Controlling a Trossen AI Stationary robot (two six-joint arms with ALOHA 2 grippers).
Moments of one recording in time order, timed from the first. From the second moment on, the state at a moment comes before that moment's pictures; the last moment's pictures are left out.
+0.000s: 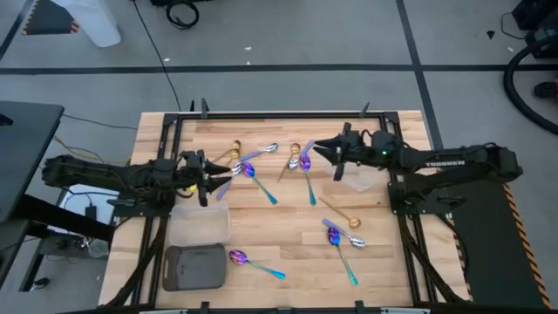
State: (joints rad) left arm -0.07 0.60 0.32 0.19 -0.26 -0.31; right arm -0.19 0.99 0.52 0.46 0.06 0.09
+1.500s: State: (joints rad) left arm 0.03 0.64 0.54 -0.39 -0.31 -0.36; right arm 0.04 1.80 1.30 -0.43 0.29 0.22
